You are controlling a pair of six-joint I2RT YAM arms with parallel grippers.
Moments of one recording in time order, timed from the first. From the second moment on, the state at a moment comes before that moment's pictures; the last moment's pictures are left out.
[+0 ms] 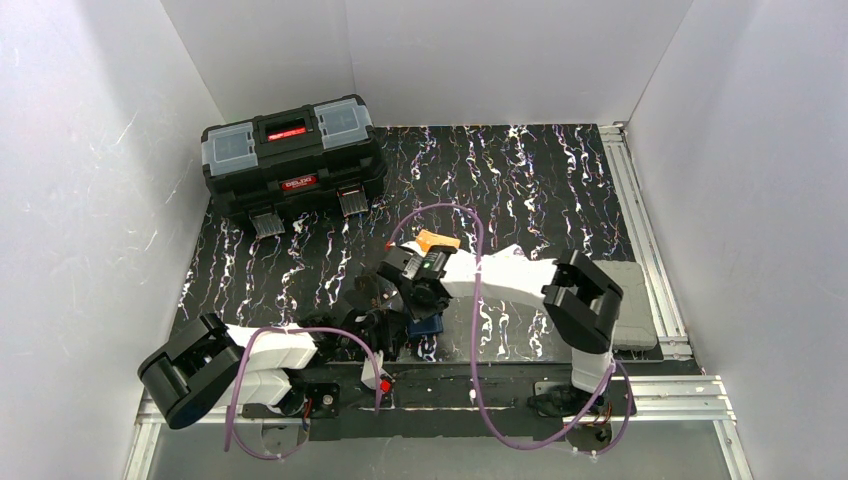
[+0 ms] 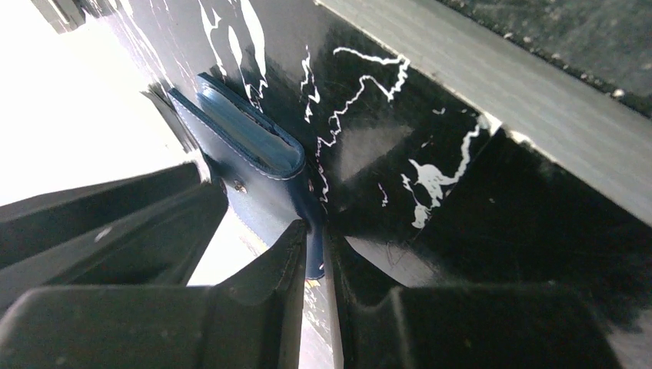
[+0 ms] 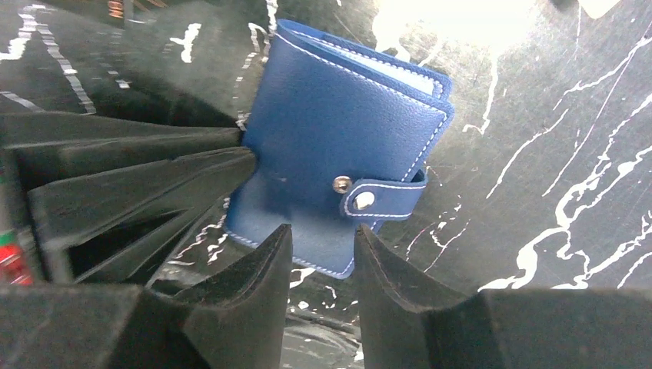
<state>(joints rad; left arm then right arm) -0.81 1.22 0.16 0.26 0.37 2.10 1.14 1.83 1.35 -0.79 0.17 0.60</state>
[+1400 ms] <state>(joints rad) -0.89 1.26 0.18 0.27 0.33 2.10 1.17 1.99 1.51 -0.97 0.36 0.62</state>
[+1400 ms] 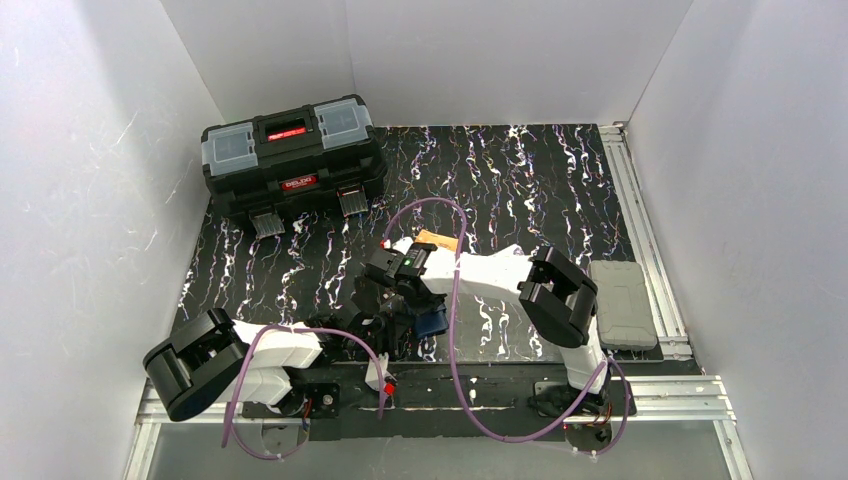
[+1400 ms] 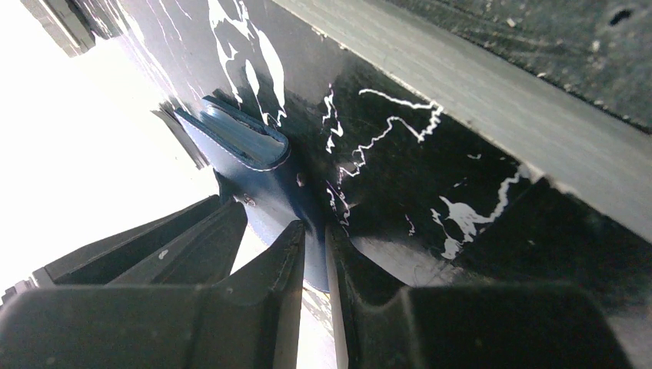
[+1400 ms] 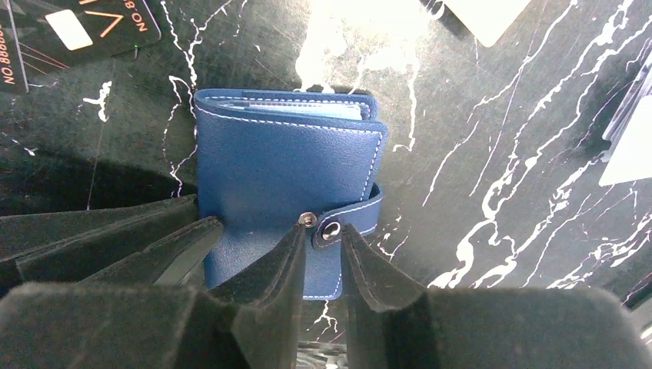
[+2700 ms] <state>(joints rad) -0.90 1.25 0.19 0.25 0.31 2.10 1.23 2.01 1.59 -1.06 0.50 0.62</state>
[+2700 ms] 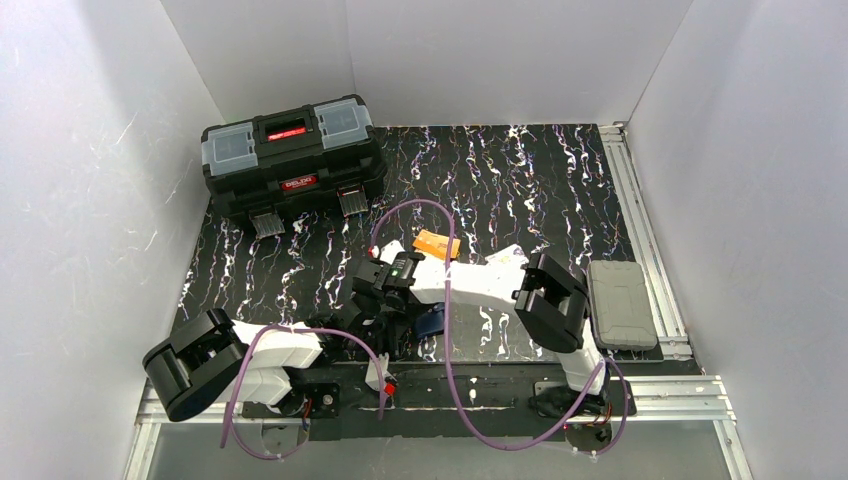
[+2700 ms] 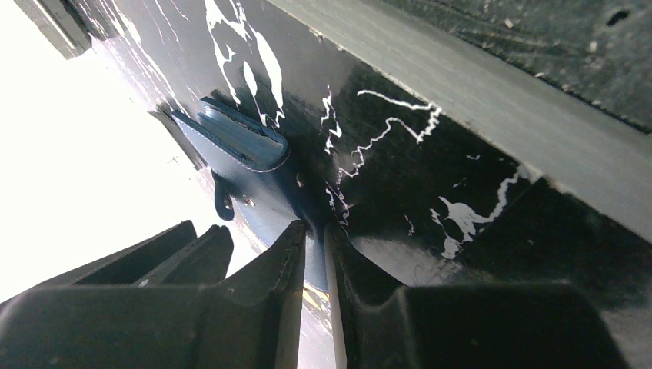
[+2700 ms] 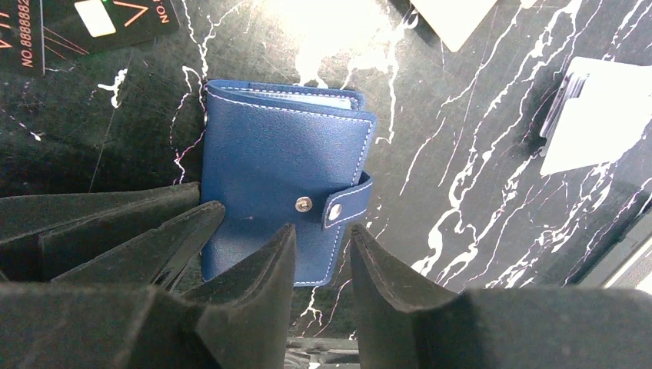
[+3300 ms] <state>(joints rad) -0.91 1.25 0.19 0.25 0.31 2.10 1.22 2.06 1.59 -1.06 0.49 0.60</state>
